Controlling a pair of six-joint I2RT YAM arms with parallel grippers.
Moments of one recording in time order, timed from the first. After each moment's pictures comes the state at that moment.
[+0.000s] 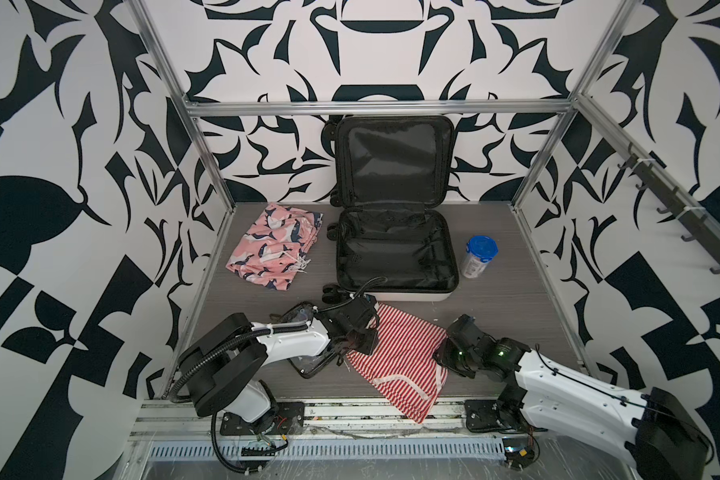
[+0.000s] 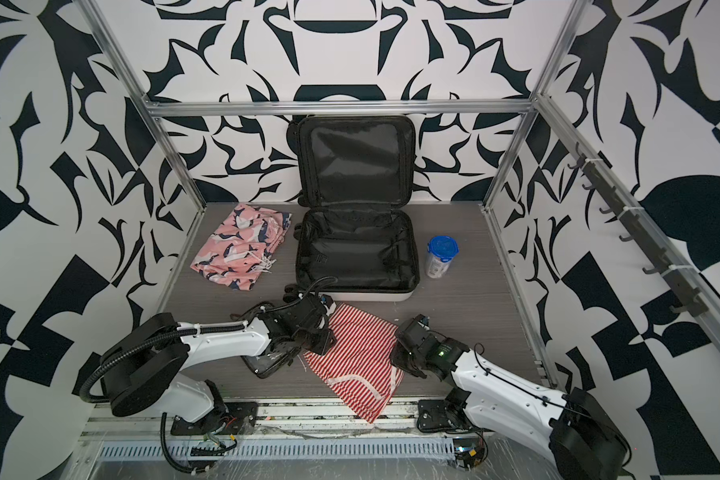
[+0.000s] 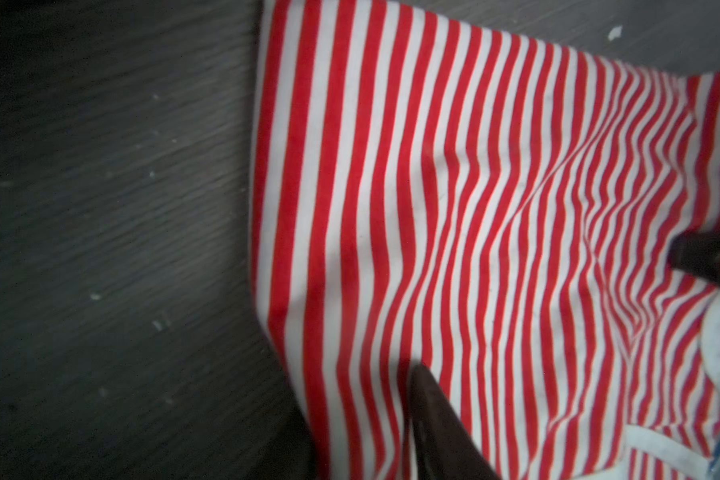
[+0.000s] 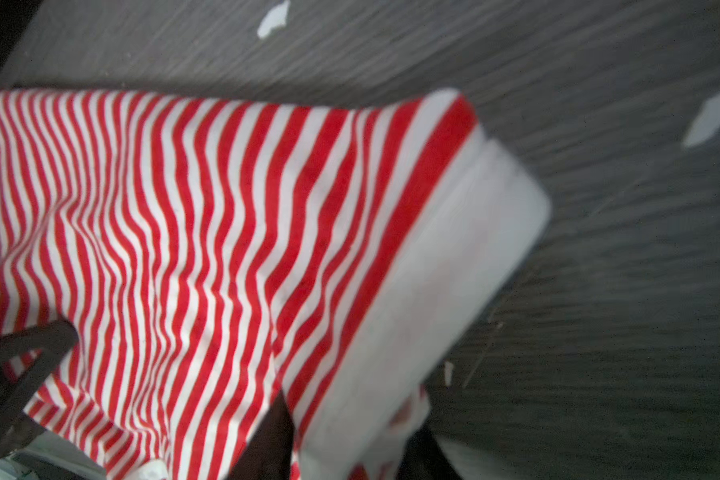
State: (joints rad) left arm -0.96 1.51 0.66 -0.16 0.11 -0.52; right arm 0.78 0.90 0.32 -0.52 -0.05 1.19
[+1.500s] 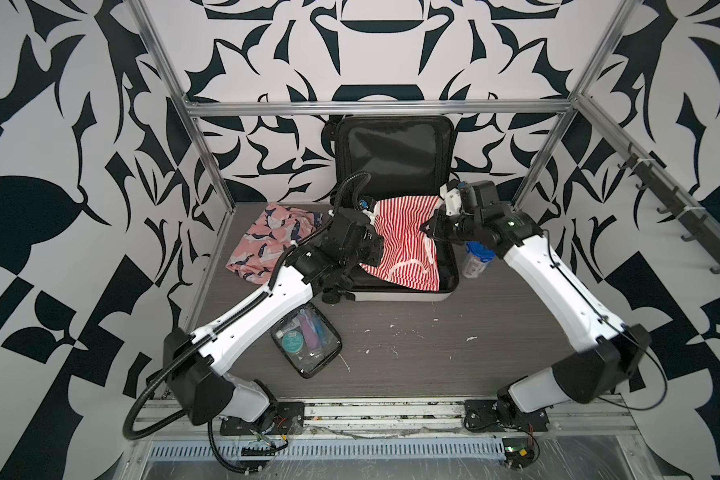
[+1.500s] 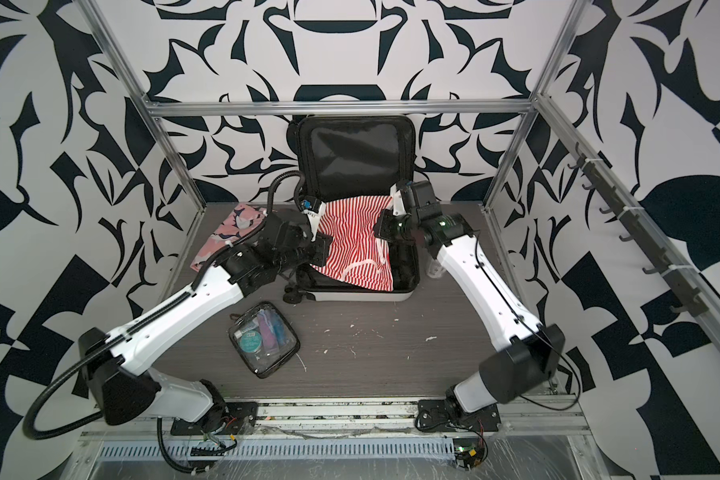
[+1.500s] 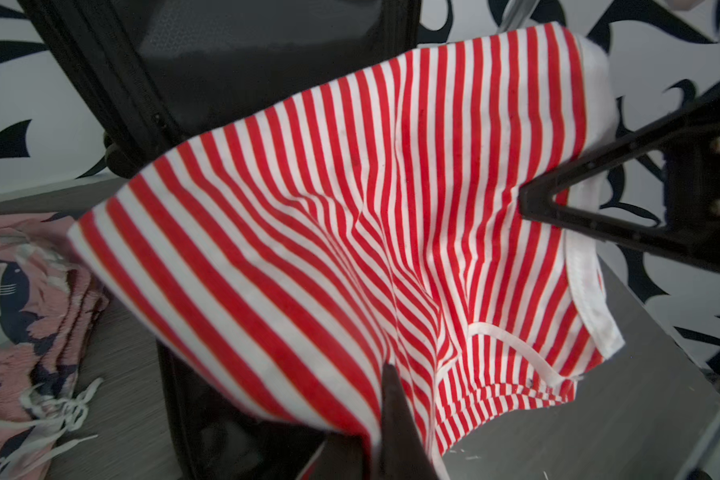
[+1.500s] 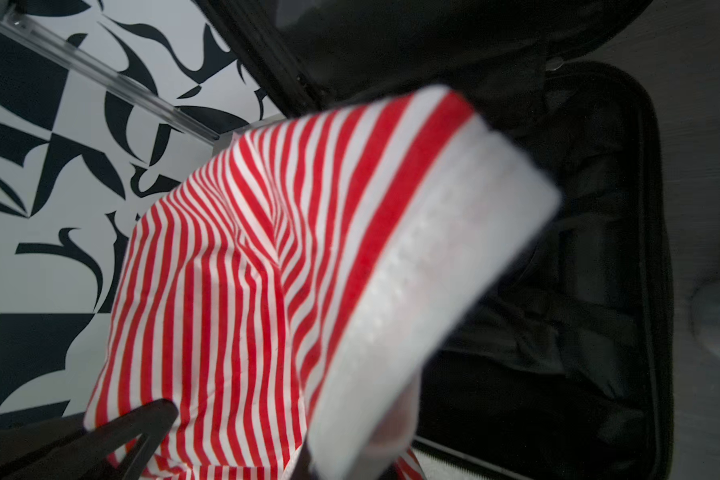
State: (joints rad) left arm -0.76 1.49 1.43 -0.50 -0.10 -0.29; right arm 0.37 1.56 1.63 -0.79 -0.29 0.57
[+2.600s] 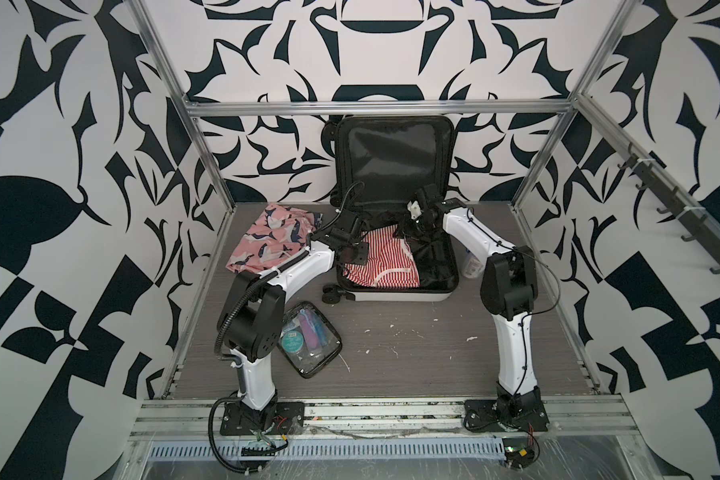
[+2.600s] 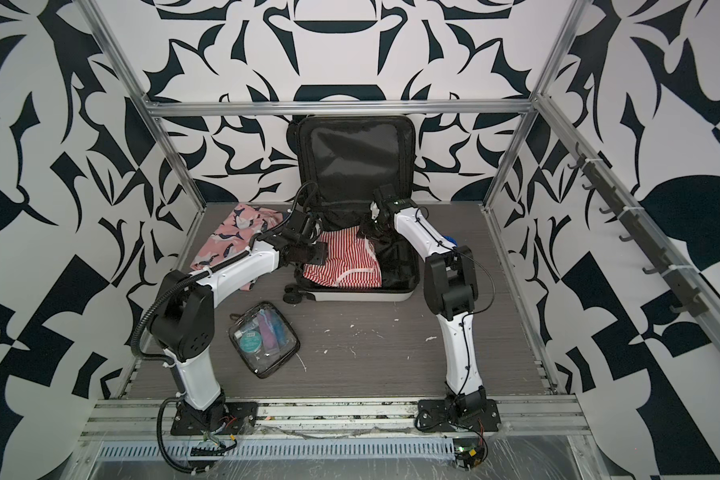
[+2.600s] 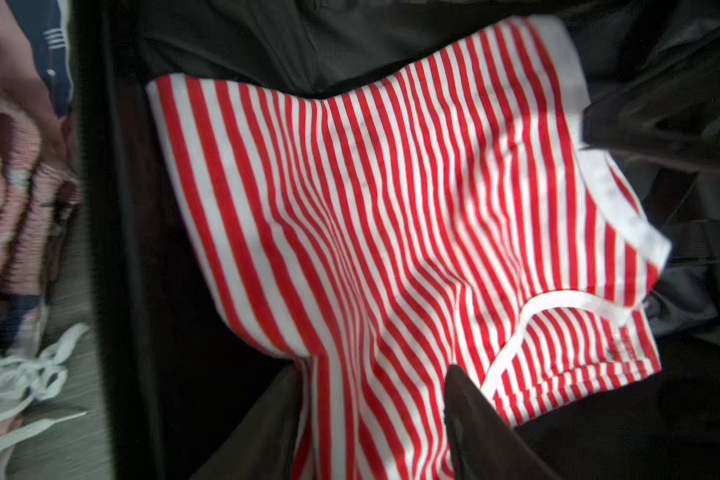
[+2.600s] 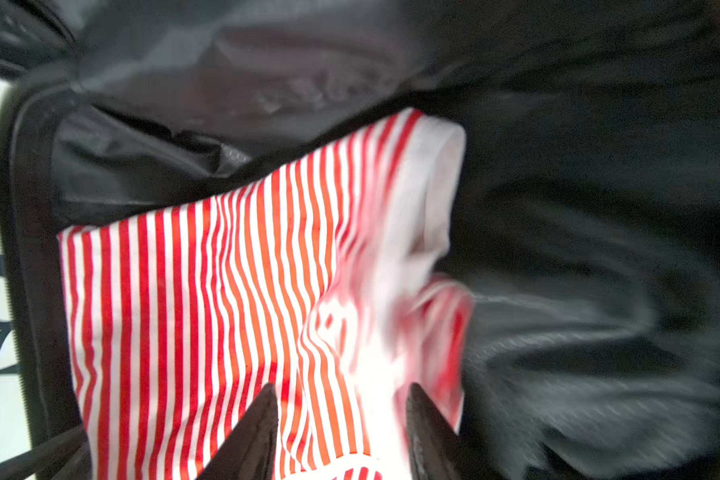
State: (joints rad) left arm -0.56 1.85 1.43 -0.51 -0.05 -0.30; right arm 0.33 2.19 1.98 -0.83 -0.30 0.50
